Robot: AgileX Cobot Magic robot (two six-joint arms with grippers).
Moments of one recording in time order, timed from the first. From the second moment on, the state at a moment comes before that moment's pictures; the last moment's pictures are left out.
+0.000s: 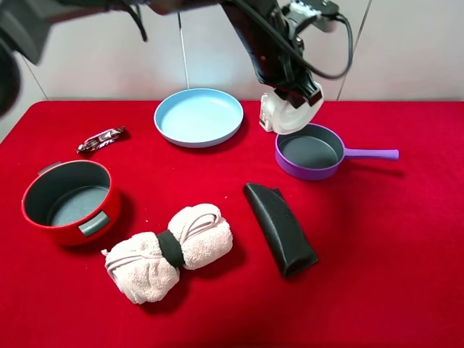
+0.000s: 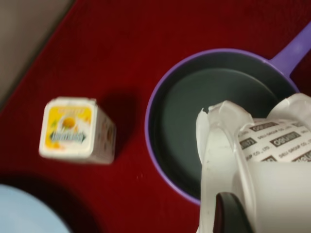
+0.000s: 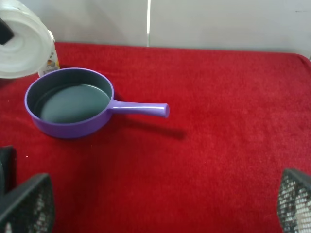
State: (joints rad) left arm -0.77 2.27 -2.10 -0.10 0.77 0.38; right arm 0.08 -0.01 -0.50 -0.06 1.02 -0.01
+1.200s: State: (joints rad) left arm -0.88 2.46 -2.11 0.22 0.36 0.62; right arm 0.08 -0.01 -0.50 -0.06 1.02 -0.01
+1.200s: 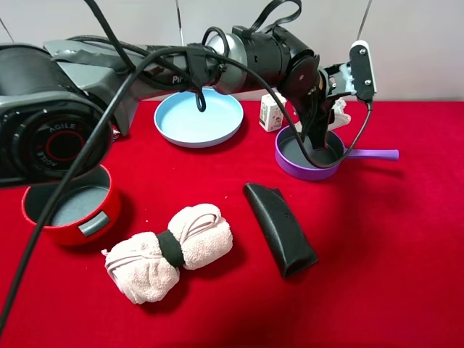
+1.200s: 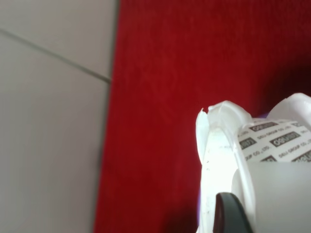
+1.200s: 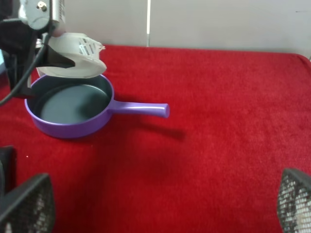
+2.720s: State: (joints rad) left arm -0.89 2.49 -2.11 0.36 0.39 0.62; right arm 0.08 -0.01 -0.50 -0.06 1.02 -0.01
